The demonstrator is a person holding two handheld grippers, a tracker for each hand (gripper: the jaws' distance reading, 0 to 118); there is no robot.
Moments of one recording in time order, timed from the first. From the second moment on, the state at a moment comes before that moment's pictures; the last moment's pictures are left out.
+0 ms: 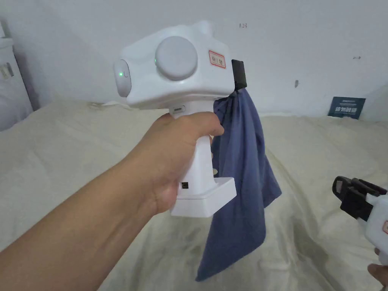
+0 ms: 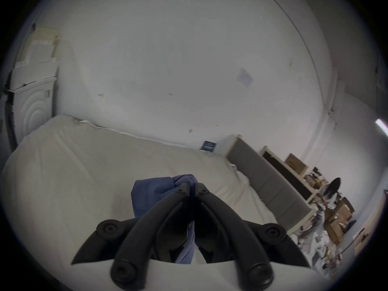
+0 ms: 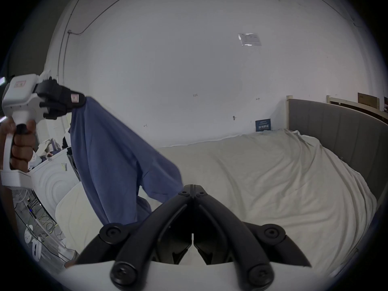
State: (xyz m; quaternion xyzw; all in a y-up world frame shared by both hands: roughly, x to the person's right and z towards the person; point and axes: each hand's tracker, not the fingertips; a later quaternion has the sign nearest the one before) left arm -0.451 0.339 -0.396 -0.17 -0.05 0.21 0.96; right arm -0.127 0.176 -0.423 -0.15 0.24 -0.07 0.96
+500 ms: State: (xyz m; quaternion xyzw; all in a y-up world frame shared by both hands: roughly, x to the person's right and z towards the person) left arm -0.430 0.270 -0.459 -0.18 -0.05 0.17 0.97; right arm -0.090 0.165 -0.438 -0.16 0.19 -0.06 0.97
